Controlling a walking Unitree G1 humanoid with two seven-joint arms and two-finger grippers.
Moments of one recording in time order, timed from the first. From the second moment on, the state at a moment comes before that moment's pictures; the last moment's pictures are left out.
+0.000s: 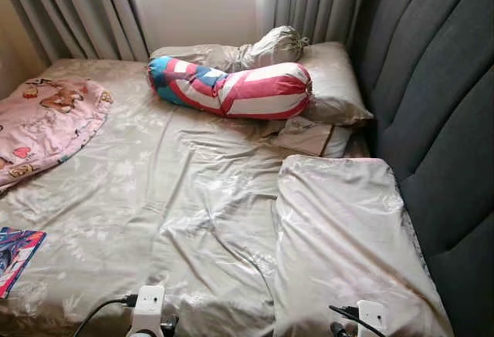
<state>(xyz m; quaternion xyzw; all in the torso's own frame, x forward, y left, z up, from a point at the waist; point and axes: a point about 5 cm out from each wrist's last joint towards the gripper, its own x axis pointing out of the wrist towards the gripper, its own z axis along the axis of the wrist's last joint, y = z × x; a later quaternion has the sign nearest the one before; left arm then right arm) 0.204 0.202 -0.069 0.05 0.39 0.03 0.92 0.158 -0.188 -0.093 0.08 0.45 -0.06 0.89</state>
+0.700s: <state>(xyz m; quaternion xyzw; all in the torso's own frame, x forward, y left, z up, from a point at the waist) 0.199 0.206 -0.071 0.05 0.40 0.03 0.91 0.166 -0.181 -0.090 0.09 0.44 -0.05 0.89</state>
